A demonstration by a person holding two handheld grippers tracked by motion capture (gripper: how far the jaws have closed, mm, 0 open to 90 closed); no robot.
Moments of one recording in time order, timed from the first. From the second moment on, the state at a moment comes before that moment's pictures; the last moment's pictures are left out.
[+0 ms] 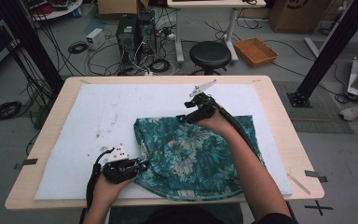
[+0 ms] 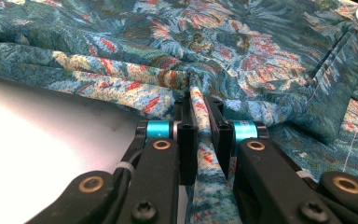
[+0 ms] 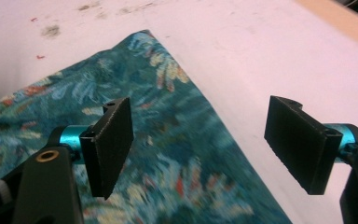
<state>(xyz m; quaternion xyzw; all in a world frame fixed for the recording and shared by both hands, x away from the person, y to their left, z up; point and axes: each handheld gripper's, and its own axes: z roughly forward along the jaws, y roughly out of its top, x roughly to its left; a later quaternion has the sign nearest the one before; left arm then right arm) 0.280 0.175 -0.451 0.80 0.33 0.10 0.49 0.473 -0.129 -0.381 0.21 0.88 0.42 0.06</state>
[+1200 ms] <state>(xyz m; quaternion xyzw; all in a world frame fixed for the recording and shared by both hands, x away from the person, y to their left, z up) 0.281 0.173 -0.451 0.80 0.33 0.10 0.48 0.495 0.016 -0.431 0.18 0.92 0.35 0.00</state>
